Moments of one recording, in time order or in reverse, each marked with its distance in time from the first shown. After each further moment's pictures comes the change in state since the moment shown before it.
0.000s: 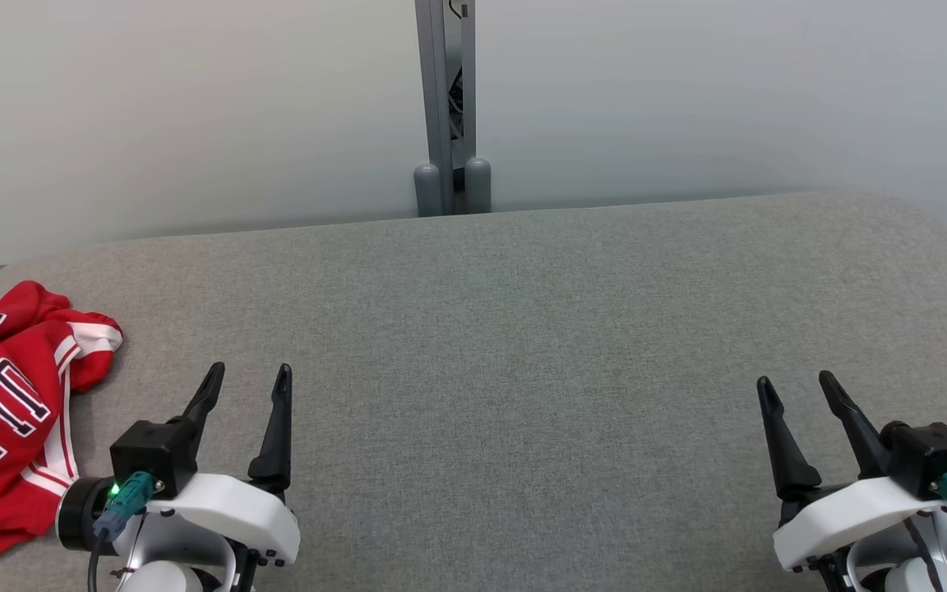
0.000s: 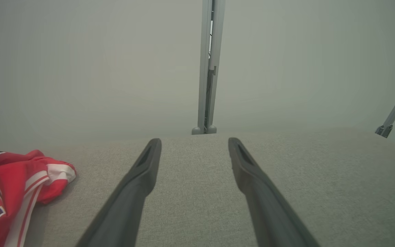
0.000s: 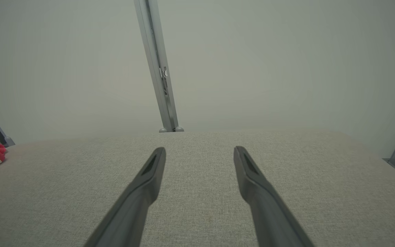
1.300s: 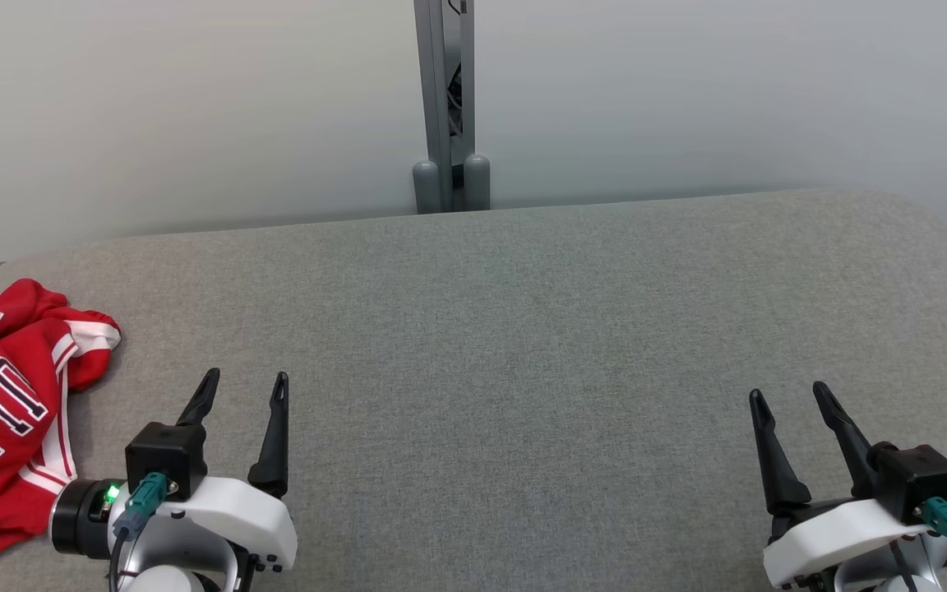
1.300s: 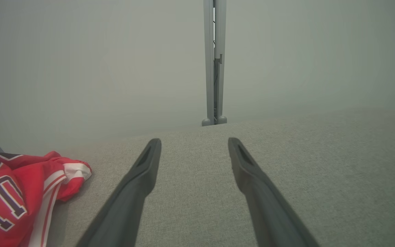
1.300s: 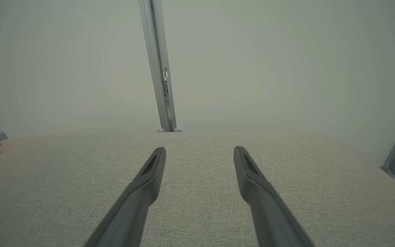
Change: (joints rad) left arm 0.010 -0.002 0.010 -0.007 0.106 0.029 0.038; right arm 0.030 0.040 -0.013 0.000 -0.100 0.000 -0.066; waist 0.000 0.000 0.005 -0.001
